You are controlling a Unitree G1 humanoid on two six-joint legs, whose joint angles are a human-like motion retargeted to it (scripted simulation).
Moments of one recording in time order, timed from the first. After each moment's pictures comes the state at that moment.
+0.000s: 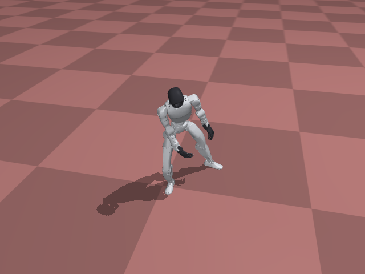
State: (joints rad) left arm -0.23 0.12 0.24 1.51 0.74 -0.28 0.38; right arm -0.63 -0.03 0.07 1.39 -0.52 -0.19 0.31; waist -0.31 0.39 0.26; left_leg -0.45 0.56 0.43 0.03 0.39 -0.26; right_leg -0.73 -0.54 -0.70 1.02 -0.49 -0.01
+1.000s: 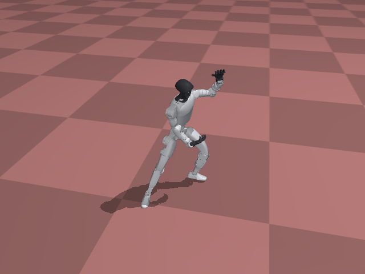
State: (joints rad) left arm -0.64 1.13 0.64 -0.13 -0.15 -0.46 0.01; right arm -0.30 0.02 0.27 0.99 0.25 0.00 0.98; waist 0.03 0.31 0.04; left_leg -0.72 0.50 0.29 0.89 -0.22 -0.15; right_leg 0.04 -0.43 -0.93 0.00 0.30 0.16
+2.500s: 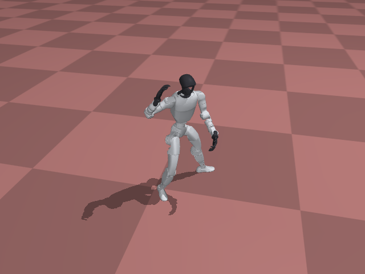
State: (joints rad) left arm -0.51 0.17 0.05 0.95 -0.26 -0.34 -0.61; right arm 0.08 -1.10 -1.15 -0.56 0.36 -0.58 -0.30; waist -0.51 0.21 0.18; left_leg -0.35 0.60 0.62 0.05 0.37 -0.08; right_leg -0.29 -0.32 -0.54 0.65 -0.32 0.17
